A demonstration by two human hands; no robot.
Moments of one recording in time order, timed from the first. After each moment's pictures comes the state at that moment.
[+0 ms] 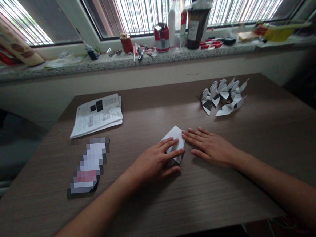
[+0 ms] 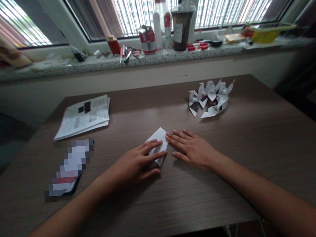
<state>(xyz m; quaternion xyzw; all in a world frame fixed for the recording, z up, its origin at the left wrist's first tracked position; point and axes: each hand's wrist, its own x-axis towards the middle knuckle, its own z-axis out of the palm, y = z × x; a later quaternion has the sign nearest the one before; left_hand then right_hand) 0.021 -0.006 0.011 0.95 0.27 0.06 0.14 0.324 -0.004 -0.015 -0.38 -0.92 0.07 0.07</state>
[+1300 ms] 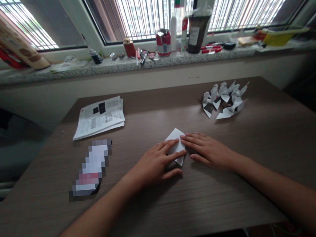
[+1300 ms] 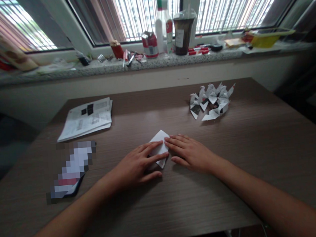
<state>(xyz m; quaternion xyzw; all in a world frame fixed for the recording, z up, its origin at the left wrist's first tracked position) 0.022 -0.007 0.013 0.95 0.29 0.07 0.12 0.313 -0.008 -0.014 -0.36 -0.92 0.12 0.12</state>
